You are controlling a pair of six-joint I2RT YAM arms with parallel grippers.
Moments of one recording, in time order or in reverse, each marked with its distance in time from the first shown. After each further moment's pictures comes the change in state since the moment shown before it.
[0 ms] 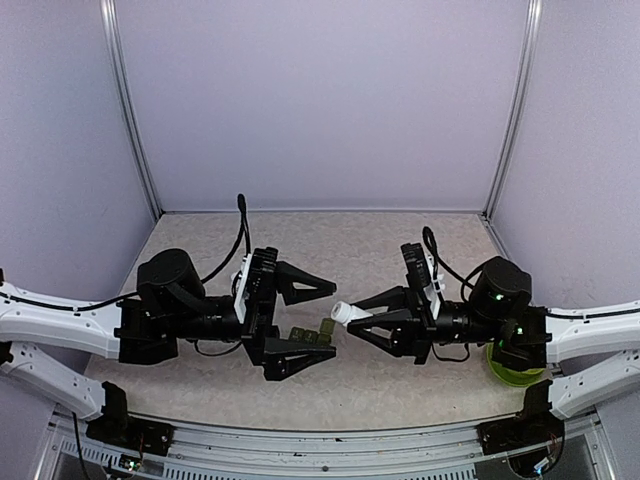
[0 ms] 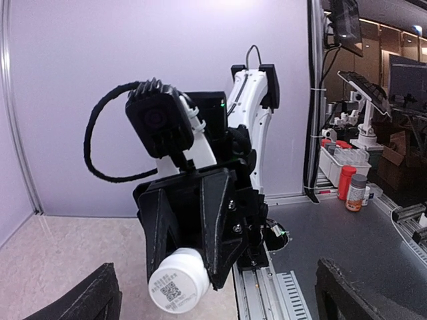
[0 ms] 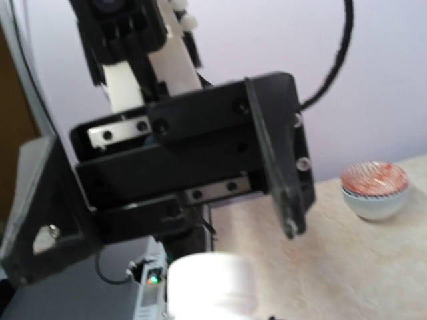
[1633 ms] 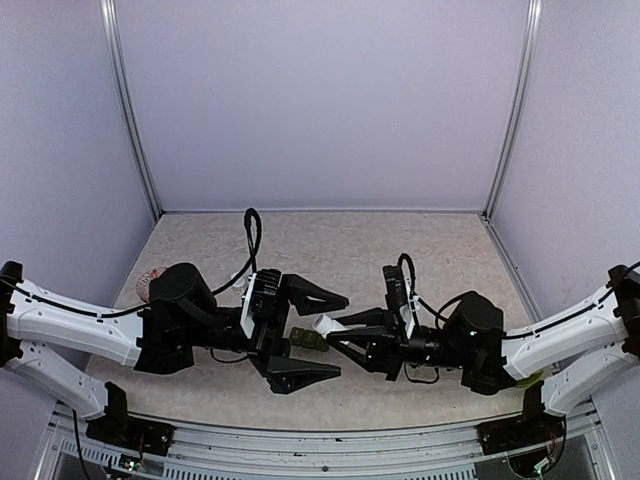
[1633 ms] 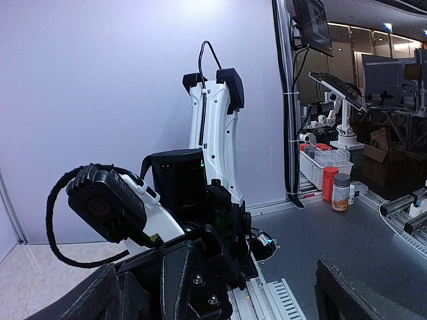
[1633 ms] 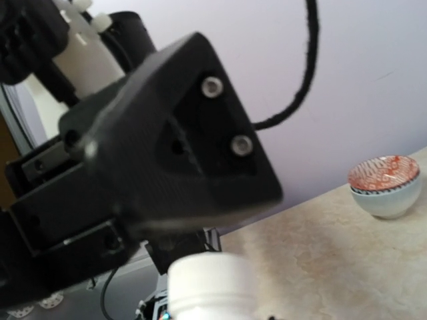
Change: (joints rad) left arm -0.013 0.105 -0.047 0.244 0.111 0.034; right arm 0.077 0.288 -0.116 0.517 0.145 0.176
